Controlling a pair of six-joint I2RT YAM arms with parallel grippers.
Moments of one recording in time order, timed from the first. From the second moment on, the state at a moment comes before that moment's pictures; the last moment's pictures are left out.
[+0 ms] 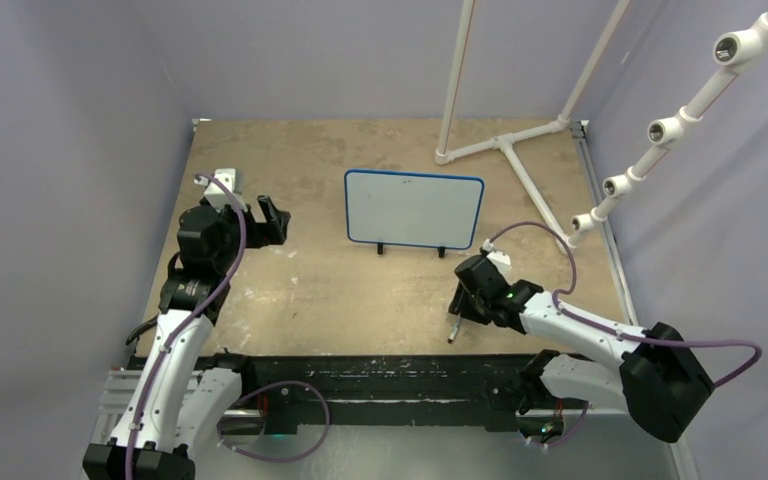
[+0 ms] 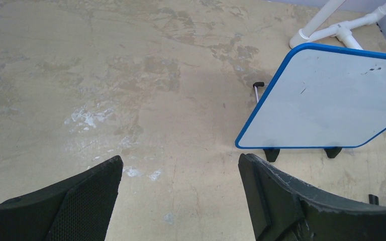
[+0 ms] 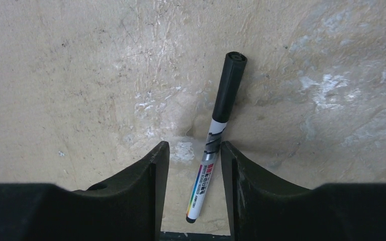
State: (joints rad) left arm -0.09 0.77 0.72 -0.24 0.13 -0.22; right arm 0.71 1.10 0.48 -0.44 0.25 0.99
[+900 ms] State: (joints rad) left arm -0.49 0.79 0.44 0.00 0.18 -0.61; right arm 0.81 0.98 0.47 -0.02 0.03 0.70
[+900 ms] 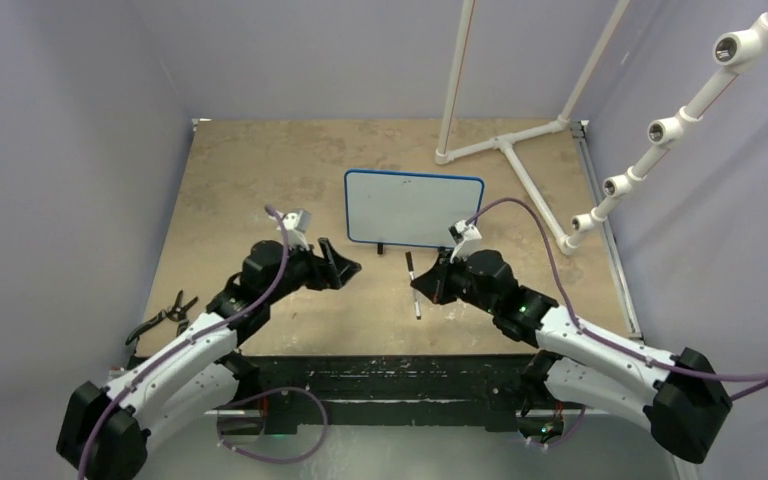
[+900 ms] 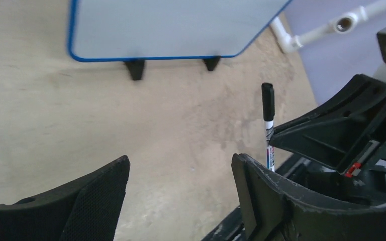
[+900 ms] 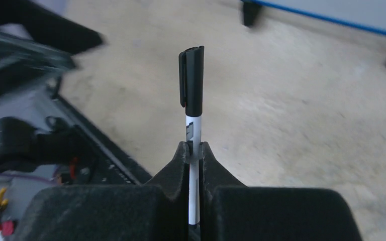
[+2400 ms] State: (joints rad) left arm -0.70 1.05 0.45 0.46 0.20 -0.93; right arm 0.85 1.04 0.54 0.21 -0.26 0.50
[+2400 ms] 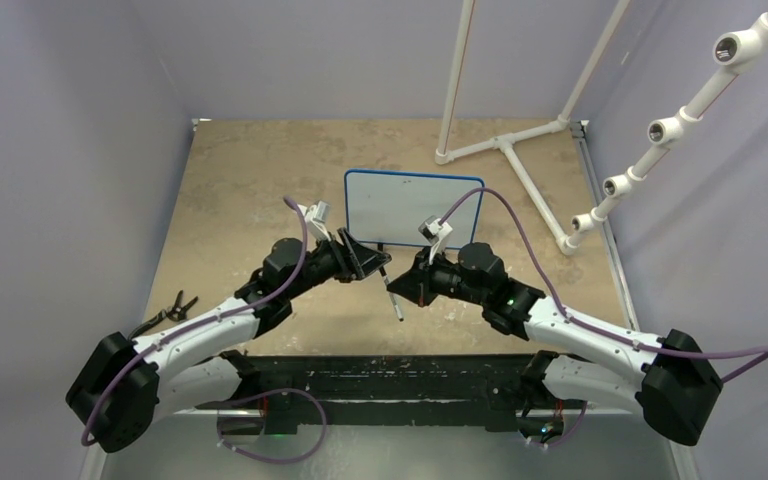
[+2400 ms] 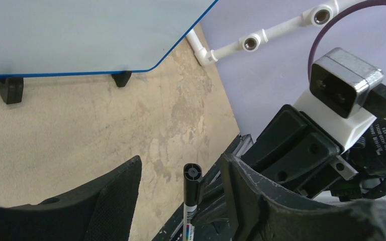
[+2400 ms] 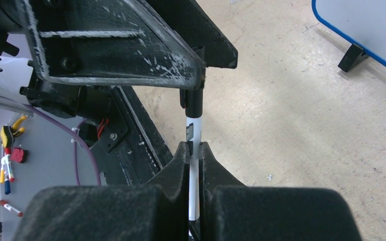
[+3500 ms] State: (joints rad) left arm -0.72 1.00 0.43 0.58 0.10 -1.11; right arm 0.87 0.88 0.40 0.54 -0.21 0.70
